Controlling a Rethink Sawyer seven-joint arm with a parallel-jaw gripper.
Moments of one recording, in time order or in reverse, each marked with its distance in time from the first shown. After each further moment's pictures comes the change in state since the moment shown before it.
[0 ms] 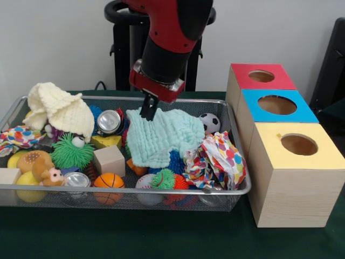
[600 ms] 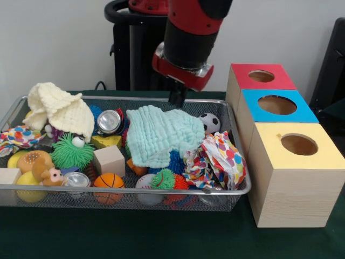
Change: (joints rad) arm 0.041 -0.028 -0.006 -0.157 0.133 0.325 0.008
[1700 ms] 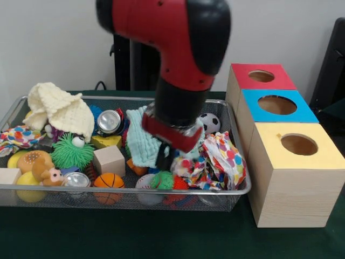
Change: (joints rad) arm -0.075 0.176 0.060 -0.102 0.006 -0.375 0.083
